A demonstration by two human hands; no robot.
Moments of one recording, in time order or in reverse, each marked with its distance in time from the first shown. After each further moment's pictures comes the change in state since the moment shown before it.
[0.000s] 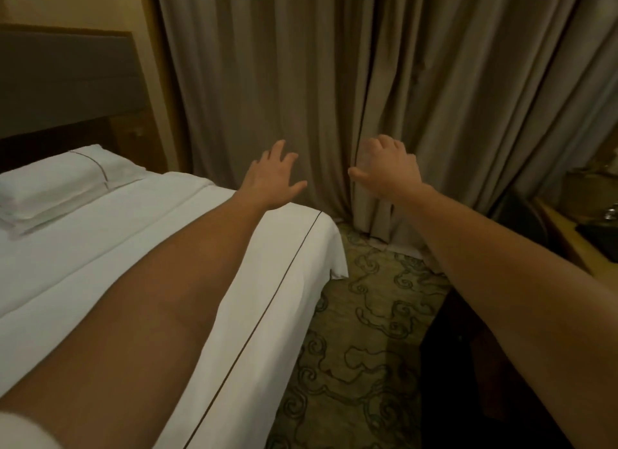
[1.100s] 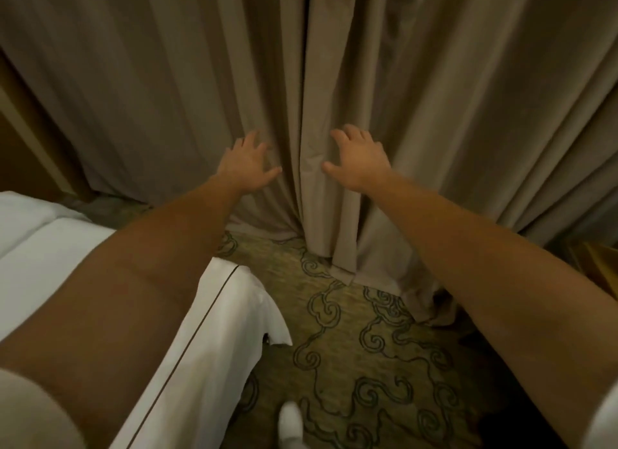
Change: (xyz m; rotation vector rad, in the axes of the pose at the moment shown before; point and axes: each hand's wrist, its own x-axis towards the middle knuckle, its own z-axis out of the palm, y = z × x) left_hand 0.766 0.092 0.456 -0.028 -0.202 -0.027; right_hand 0.692 0.444 0.366 -0.002 -0.190 -0.108
